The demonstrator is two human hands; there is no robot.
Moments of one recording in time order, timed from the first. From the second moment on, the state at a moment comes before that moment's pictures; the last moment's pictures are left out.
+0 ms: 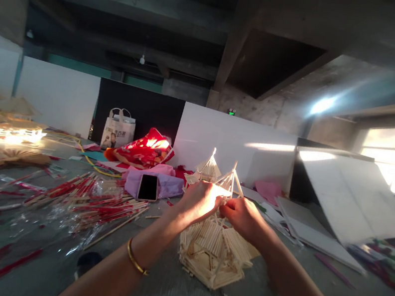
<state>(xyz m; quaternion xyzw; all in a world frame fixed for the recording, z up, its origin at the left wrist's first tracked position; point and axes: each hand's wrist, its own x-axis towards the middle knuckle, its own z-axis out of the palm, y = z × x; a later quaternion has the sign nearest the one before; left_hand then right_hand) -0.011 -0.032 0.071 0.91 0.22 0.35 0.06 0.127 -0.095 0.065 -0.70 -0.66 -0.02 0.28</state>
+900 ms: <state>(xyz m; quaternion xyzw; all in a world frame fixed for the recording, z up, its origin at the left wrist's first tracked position) -0.010 -0.035 0.071 0.91 0.23 0.34 0.07 0.124 -0.102 0.057 -0.69 -0.64 -0.05 0.32</state>
